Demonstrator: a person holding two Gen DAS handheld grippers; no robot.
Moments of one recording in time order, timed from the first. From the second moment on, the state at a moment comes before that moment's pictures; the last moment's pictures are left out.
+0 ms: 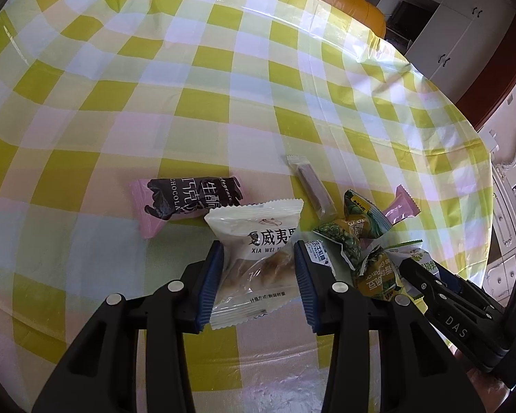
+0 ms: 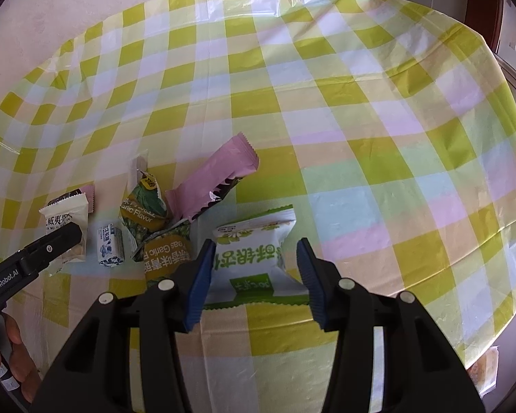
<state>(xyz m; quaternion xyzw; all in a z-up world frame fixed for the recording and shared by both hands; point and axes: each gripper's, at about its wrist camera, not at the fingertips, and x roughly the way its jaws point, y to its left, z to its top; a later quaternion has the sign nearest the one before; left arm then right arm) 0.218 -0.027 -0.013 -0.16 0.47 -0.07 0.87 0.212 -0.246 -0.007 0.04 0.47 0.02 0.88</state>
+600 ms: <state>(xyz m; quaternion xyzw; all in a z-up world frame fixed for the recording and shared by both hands) 0.174 -0.038 -0.001 -0.16 0.47 -0.10 0.86 0.173 -0.256 -0.006 0.03 0.51 0.03 0.86</state>
